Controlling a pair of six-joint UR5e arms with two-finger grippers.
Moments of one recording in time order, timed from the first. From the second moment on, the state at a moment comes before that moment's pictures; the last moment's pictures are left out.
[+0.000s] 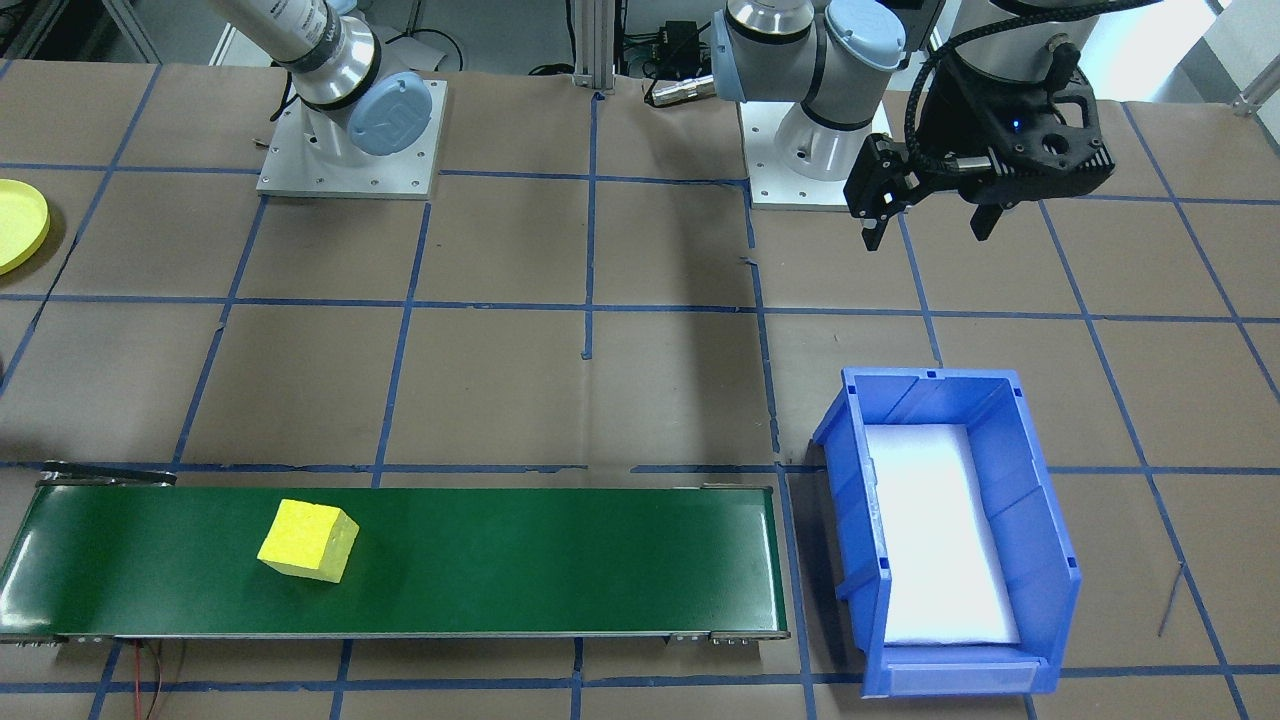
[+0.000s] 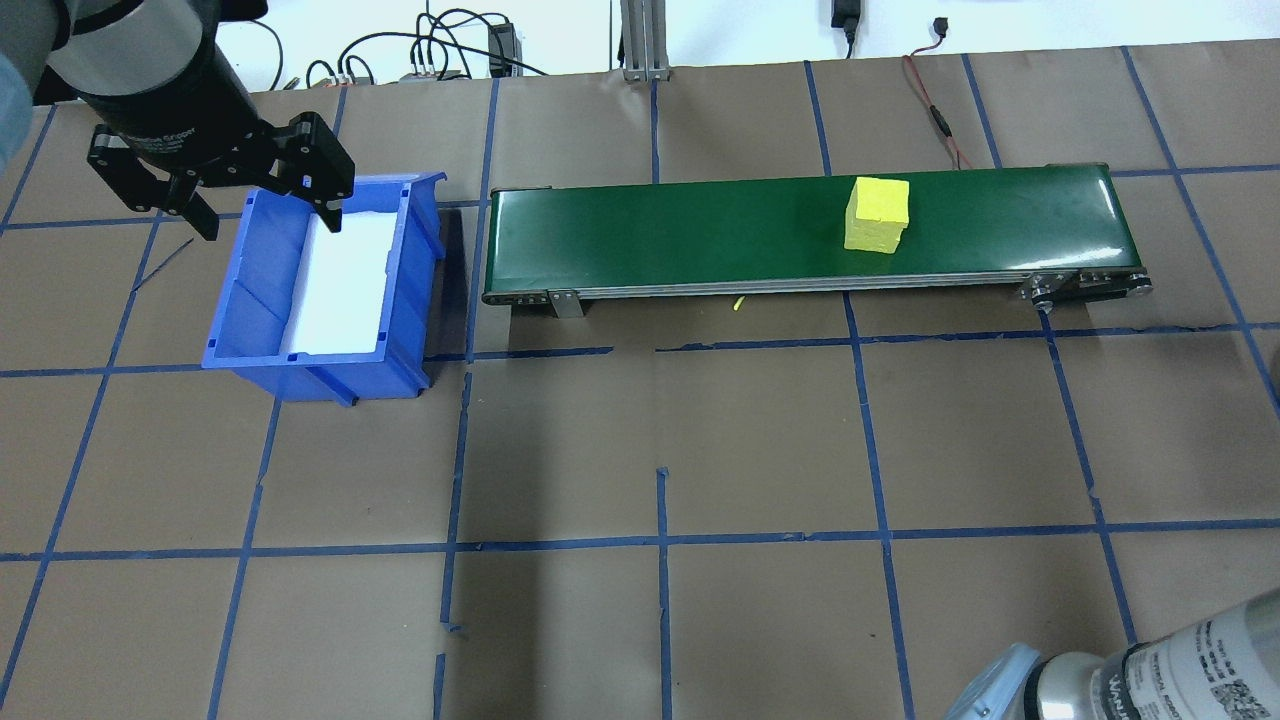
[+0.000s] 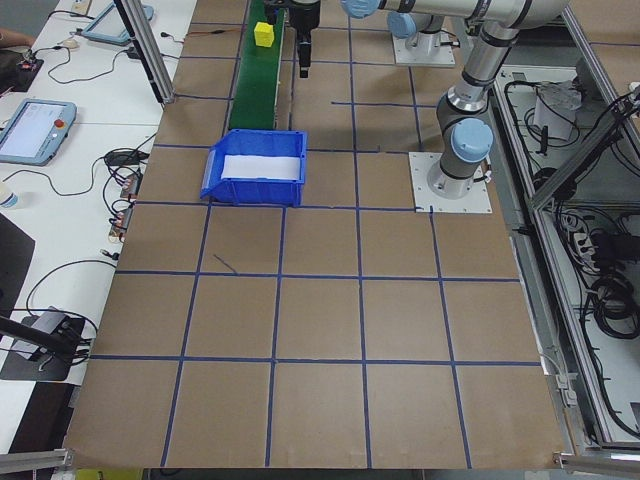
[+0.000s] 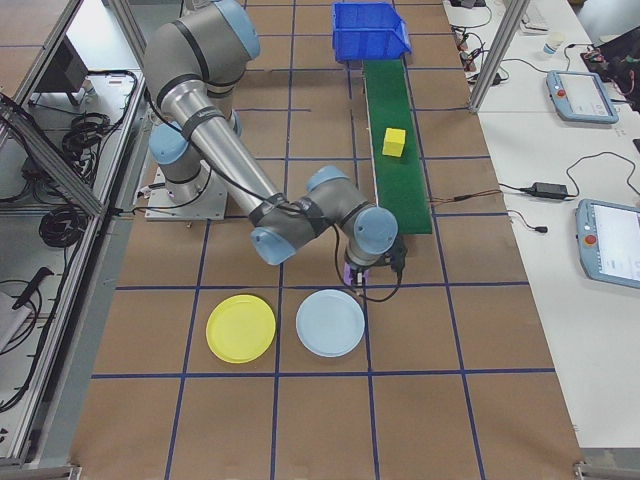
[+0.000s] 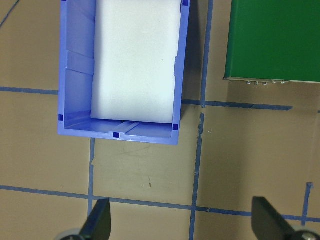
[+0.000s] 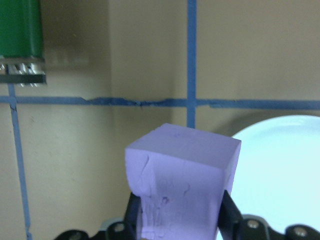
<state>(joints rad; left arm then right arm) -1.54 -1.54 -1.52 -1.61 1.66 -0.05 0.63 -1.11 1.48 -1.74 -1.46 -0.97</state>
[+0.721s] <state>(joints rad) -1.54 -1.54 -1.52 -1.61 1.66 -0.05 0.45 -1.00 1.47 -1.77 -1.46 -1.16</state>
